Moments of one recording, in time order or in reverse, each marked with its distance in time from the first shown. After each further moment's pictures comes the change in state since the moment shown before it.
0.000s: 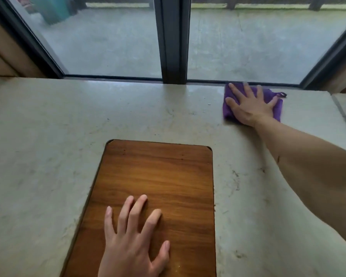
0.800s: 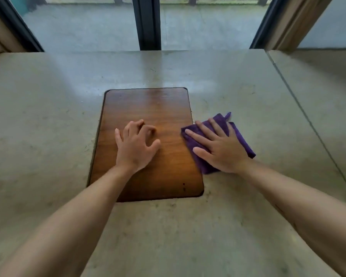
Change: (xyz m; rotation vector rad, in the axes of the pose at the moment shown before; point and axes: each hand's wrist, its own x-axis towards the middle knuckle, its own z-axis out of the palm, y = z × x) left_hand 0.006 -0.004 -0.017 -0.367 -0.016 -0.041; right_hand -0.348 -0.010 0.086 -0.109 0.032 -0.398
